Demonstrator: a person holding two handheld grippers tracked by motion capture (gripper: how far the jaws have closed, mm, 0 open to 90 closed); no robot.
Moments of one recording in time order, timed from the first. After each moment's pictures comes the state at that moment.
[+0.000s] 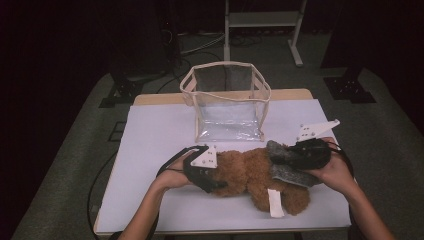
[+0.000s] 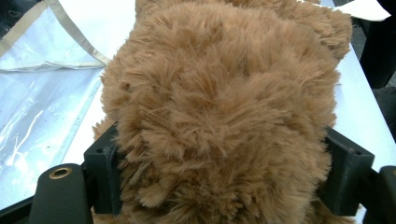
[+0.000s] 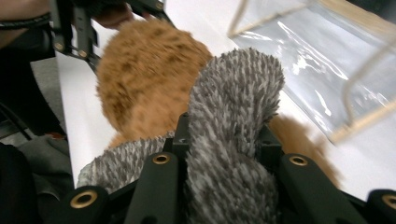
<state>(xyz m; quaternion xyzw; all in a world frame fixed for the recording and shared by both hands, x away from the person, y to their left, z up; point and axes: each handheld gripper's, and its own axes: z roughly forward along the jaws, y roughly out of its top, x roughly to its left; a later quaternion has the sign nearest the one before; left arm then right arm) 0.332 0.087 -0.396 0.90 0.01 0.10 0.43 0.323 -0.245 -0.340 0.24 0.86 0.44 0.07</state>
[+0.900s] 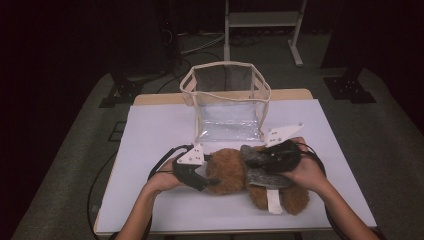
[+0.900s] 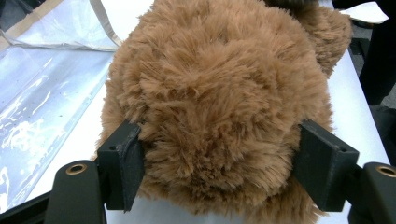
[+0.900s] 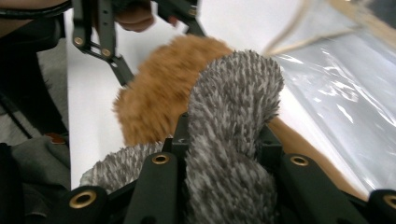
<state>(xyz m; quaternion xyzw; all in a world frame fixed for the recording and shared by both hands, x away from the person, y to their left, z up) 0.333 0.115 -0.398 0.89 0.06 0.09 0.45 0.324 -0.174 -0.344 0.17 0.89 0.42 0.07</state>
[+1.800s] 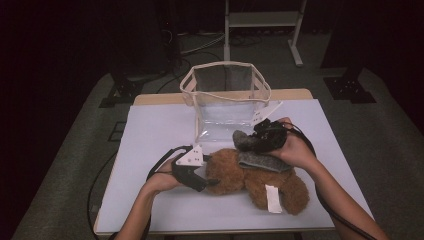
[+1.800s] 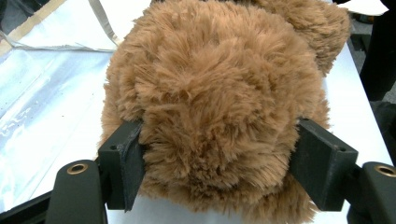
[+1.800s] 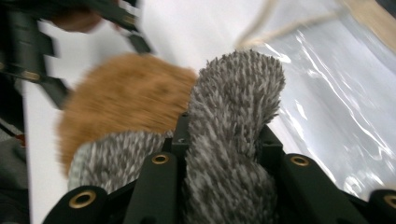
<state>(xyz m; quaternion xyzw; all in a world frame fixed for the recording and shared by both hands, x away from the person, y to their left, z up) 0.331 0.118 -0.398 0.89 0.06 0.09 0.45 0.380 -0.157 -0.327 0.20 0.91 0.36 0.07</state>
